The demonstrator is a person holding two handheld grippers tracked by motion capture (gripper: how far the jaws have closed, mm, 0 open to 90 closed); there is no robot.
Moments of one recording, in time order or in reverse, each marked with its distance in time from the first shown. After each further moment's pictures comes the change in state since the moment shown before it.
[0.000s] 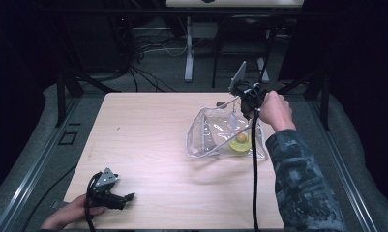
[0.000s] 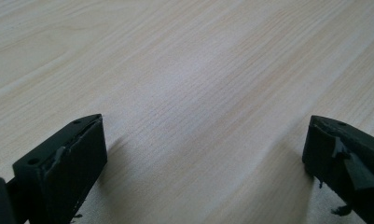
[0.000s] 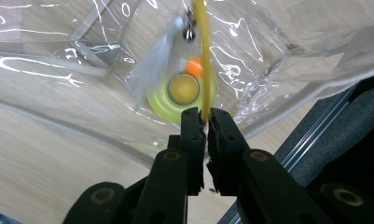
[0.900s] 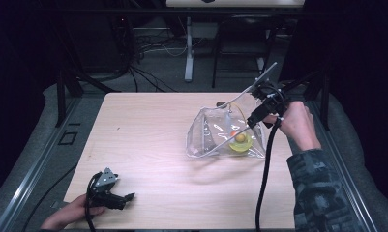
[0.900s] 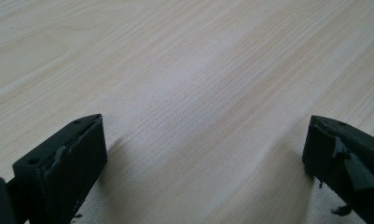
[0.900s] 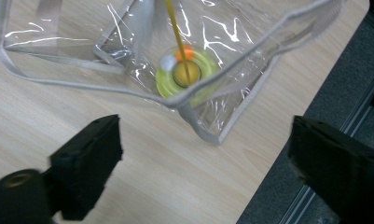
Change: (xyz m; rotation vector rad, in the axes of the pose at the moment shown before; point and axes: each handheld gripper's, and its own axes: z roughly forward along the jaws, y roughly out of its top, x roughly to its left) left arm 0.000 0.000 0.000 0.000 0.000 0.000; right arm -0.010 -0.064 -0.031 -0.145 0.055 0.124
